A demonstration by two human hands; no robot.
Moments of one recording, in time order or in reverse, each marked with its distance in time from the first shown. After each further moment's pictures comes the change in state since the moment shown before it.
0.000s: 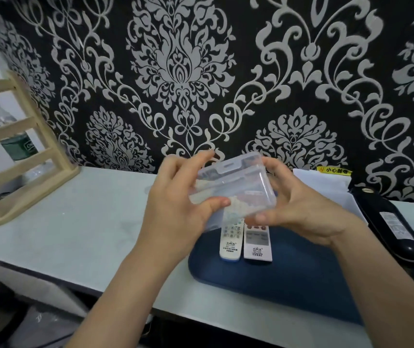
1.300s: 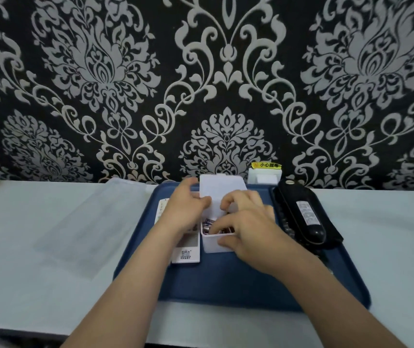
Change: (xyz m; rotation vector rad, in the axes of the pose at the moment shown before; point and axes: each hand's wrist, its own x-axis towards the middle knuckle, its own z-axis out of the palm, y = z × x) left_hand 0.025 0.024 0.139 -0.400 -0.497 -0.731; right_hand -0.057 0.007 -0.006 -1.347 0.293 0.170
